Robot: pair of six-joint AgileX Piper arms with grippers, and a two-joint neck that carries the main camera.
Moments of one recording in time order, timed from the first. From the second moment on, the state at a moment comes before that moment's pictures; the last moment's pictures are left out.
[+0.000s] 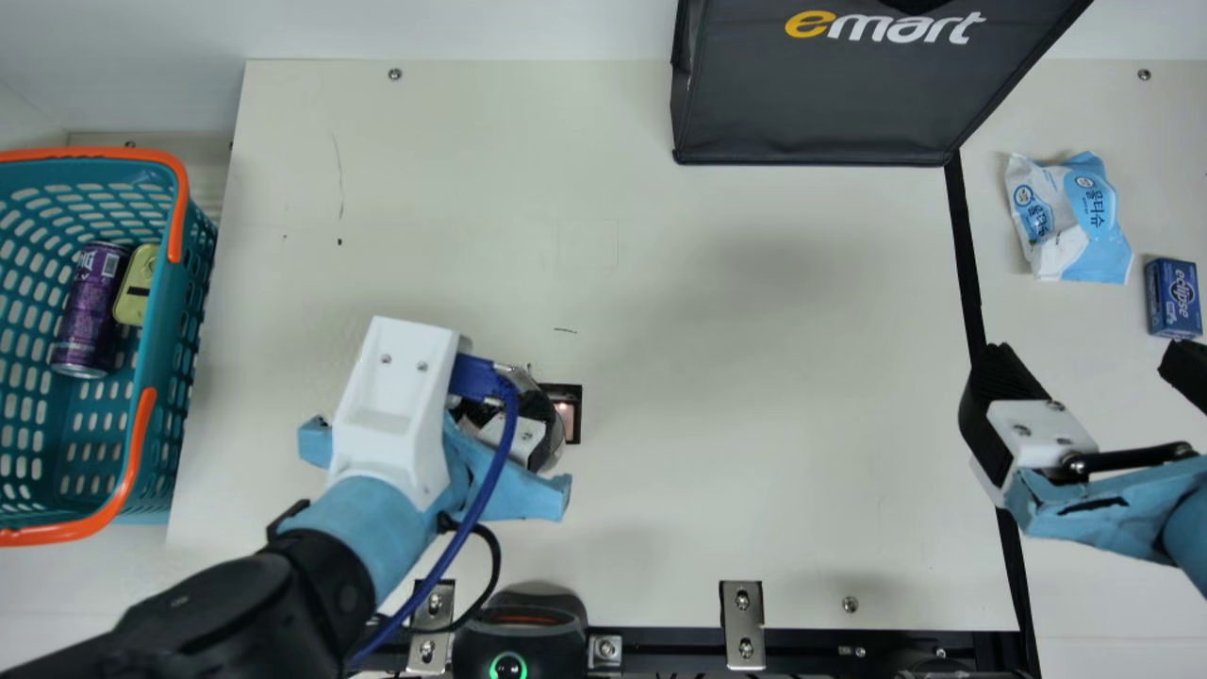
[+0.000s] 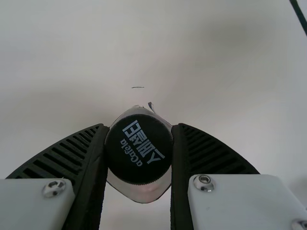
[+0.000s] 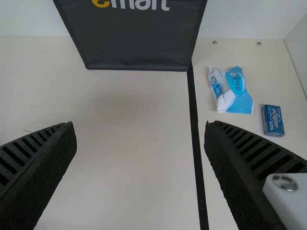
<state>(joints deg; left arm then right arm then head) -69.5 68.2 -57.7 29.8 56.8 -65.5 0.6 42.6 -69.7 -0.8 69.1 0.0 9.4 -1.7</state>
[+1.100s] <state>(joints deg) -54.7 56.2 -52.5 3.0 48.6 -17.4 0.6 42.6 -69.7 -0.8 69.1 0.0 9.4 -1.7</state>
